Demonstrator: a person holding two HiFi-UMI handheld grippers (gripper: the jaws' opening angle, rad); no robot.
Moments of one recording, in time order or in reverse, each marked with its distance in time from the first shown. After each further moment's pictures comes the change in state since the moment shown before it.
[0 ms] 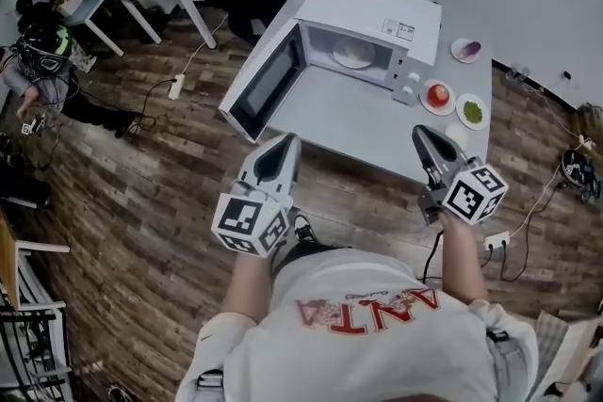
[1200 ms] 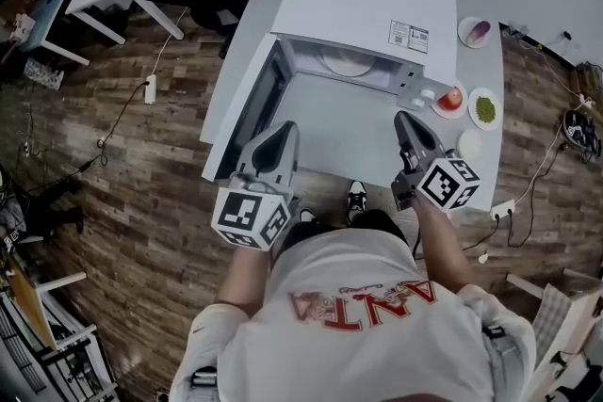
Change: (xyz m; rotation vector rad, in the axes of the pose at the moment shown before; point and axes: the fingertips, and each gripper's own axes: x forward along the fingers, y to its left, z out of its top) left arm 0.173 0.109 -0.021 -0.067 0.112 -0.090; right arm 0.157 -0.123 -0.023 0.257 -0.060 -0.237
